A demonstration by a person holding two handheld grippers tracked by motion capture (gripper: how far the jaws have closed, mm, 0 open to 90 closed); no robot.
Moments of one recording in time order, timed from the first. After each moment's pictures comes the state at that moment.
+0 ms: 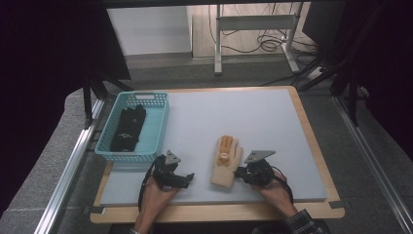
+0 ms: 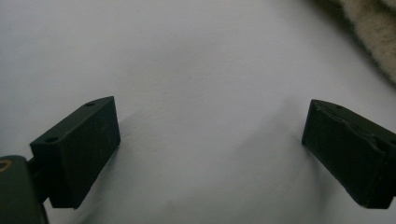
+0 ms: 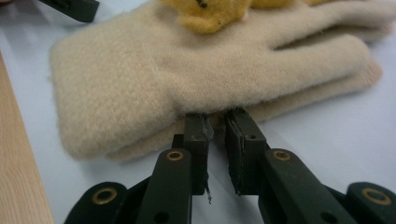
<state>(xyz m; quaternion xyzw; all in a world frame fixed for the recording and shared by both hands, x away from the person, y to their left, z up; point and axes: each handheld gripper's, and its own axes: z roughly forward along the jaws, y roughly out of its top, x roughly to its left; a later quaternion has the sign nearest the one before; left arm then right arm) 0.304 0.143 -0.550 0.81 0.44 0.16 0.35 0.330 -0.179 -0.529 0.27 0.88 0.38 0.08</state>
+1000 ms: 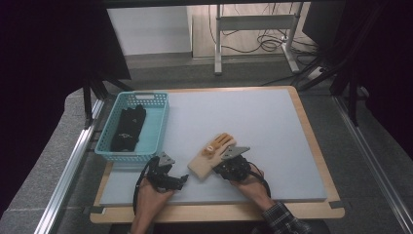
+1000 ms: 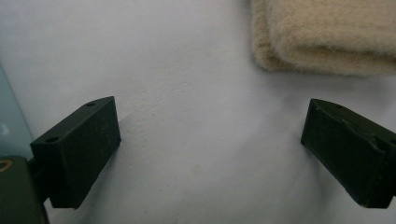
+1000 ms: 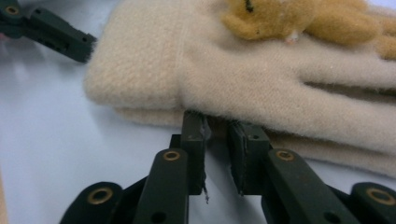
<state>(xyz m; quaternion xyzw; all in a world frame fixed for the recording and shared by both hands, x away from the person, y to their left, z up) 0.299 0.161 -0.551 0.82 0.43 0.15 0.35 0.342 -0.115 -0.534 0.25 0.88 0.39 0.09</state>
